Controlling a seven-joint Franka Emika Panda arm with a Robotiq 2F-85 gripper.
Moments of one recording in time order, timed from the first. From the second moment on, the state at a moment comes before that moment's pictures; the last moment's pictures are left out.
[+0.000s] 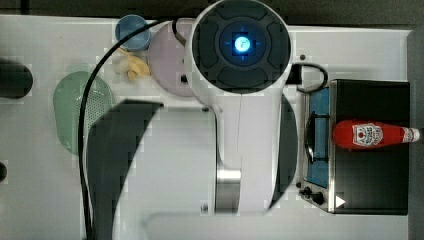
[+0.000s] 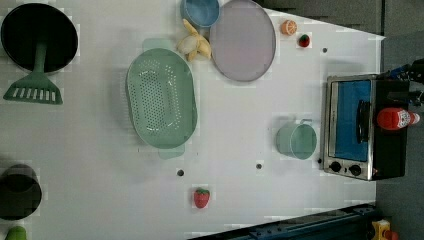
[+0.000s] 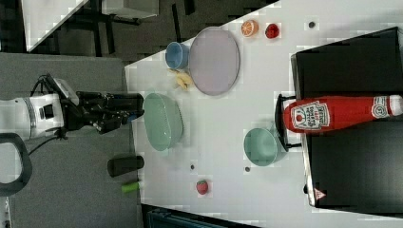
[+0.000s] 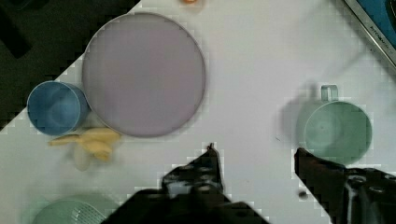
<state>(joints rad) 0.01 -0.03 -0.01 -1.76 0.01 0.18 -0.05</state>
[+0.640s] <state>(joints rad) -0.04 -0.39 -0.08 -1.88 -0.01 0.05 -0.05</state>
